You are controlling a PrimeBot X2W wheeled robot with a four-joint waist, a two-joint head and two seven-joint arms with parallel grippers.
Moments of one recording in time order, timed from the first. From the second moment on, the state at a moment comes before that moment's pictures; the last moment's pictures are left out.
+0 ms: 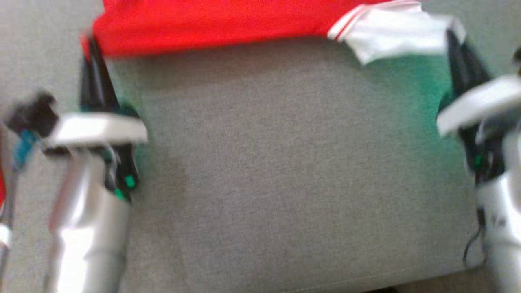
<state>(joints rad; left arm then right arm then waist) -0.68 0.13 -0.13 0.51 -0.64 -0.10 -0.26 -0.61 -0.27 0.11 0.36 0.46 0.13 0.07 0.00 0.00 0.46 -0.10</state>
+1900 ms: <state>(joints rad) -0.38 0.07 -0.22 0.34 -0.62 0.05 -0.04 -0.49 -0.24 0.03 0.04 0.36 0.13 0.51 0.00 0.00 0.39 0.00</state>
